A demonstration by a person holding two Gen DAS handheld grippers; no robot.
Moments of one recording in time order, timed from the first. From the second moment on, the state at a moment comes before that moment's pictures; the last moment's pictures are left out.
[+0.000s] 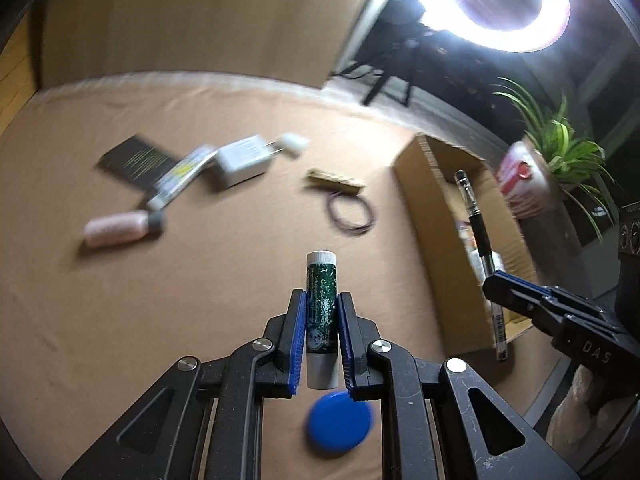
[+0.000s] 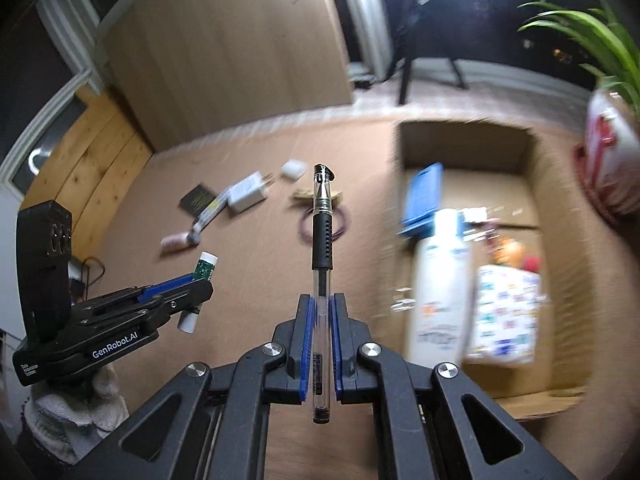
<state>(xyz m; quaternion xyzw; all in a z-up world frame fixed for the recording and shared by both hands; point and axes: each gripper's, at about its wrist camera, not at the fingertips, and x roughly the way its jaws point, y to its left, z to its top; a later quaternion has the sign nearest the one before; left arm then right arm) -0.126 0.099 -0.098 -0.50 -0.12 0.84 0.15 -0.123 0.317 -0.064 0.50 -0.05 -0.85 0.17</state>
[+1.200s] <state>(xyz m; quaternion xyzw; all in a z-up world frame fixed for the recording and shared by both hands) -0.209 0.255 -0.071 -0.48 -0.05 0.85 0.21 -0.147 0.424 -0.068 0.48 -0.09 -0.87 0.08</state>
